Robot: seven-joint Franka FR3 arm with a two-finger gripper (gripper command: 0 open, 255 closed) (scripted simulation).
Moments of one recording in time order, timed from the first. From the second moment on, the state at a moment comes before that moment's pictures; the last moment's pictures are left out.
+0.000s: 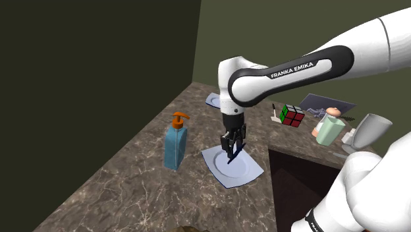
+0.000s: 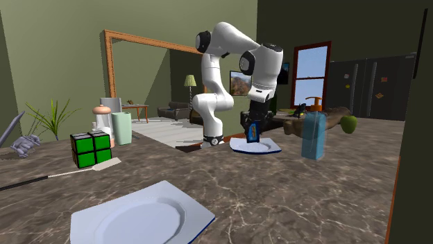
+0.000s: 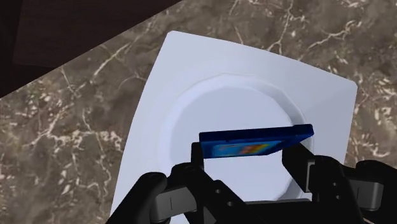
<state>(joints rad) 0.26 -0.21 0.05 -2.39 0.07 1.84 0.12</state>
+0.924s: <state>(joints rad) 0.26 -0.16 0.05 -2.43 0.07 1.93 0.11</state>
